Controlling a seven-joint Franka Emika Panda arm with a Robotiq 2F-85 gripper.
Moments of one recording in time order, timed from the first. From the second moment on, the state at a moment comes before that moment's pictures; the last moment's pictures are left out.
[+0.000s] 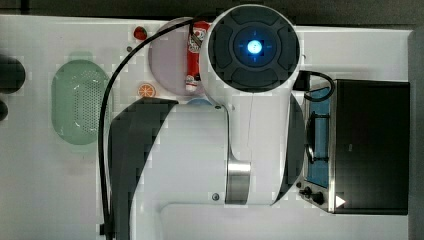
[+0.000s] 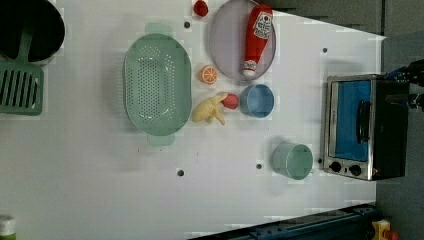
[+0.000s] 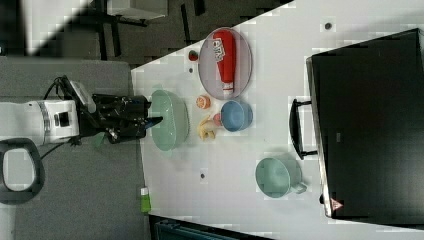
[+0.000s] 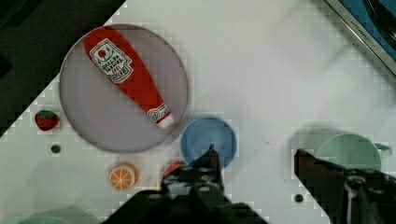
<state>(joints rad) -0.01 -0.03 -0.01 -1.80 -0.02 0.24 0.02</state>
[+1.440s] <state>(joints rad) -0.05 -0.03 -0.22 -2.52 -0.01 0.69 0.39</state>
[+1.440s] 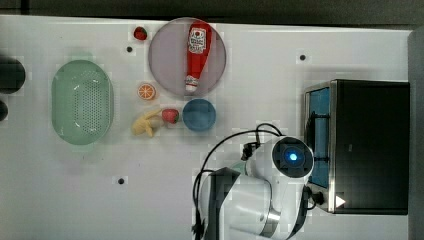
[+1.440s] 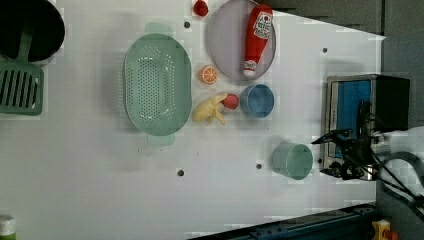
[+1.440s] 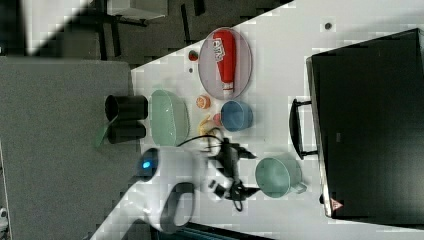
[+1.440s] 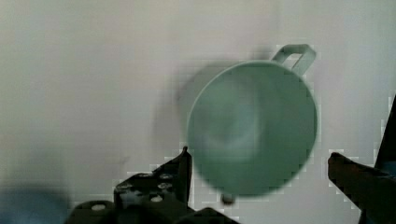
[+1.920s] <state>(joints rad) -0.06 0.15 -0.20 -2.50 -0.03 0.95 0.51</state>
